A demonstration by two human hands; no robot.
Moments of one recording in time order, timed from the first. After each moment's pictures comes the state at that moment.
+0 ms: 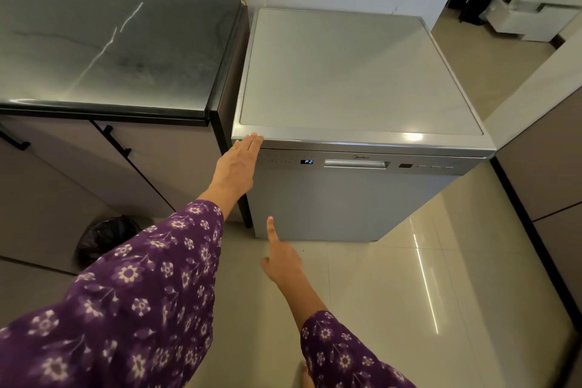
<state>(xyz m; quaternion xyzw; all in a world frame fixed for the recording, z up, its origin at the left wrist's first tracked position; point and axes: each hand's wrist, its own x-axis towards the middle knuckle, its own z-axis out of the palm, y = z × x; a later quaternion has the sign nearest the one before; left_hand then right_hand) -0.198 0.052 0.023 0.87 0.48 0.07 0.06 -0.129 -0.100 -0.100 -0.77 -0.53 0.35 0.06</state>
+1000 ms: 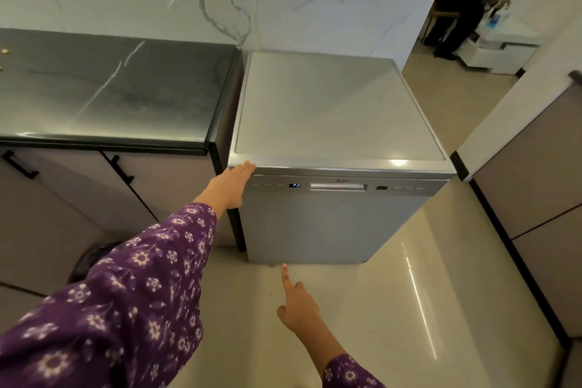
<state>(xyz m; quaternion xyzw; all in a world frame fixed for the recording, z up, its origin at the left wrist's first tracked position) -0.207 0.067 0.052 0.88 0.45 -0.10 0.11 -0.103 -0.179 -0.060 -0.78 -0.51 0.37 0.00</state>
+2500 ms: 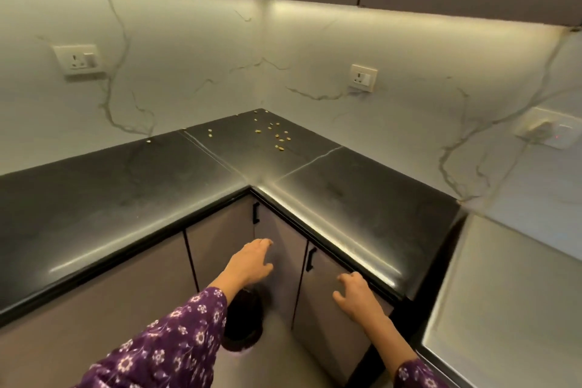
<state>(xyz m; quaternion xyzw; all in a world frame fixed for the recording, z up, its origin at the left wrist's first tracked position) -0.551 0.093 0.128 0.64 0.74 0.11 0.18 -0.292 0.129 0.115 -0.56 -0.80 0.22 0.04</state>
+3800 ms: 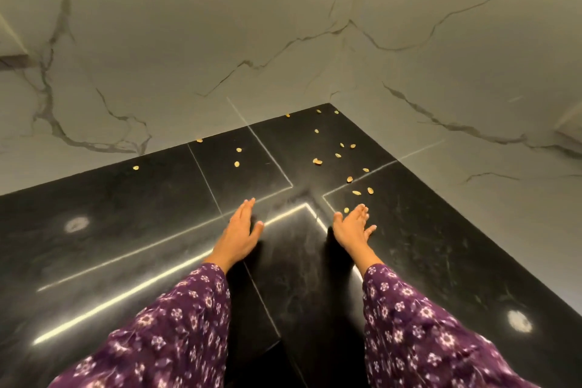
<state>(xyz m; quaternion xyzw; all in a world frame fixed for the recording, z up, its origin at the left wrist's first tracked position) -0.902 0.519 0.052 0.47 0.81 0.31 0.19 -0.710 0.692 0.063 -0.62 -0.71 0.32 0.07</state>
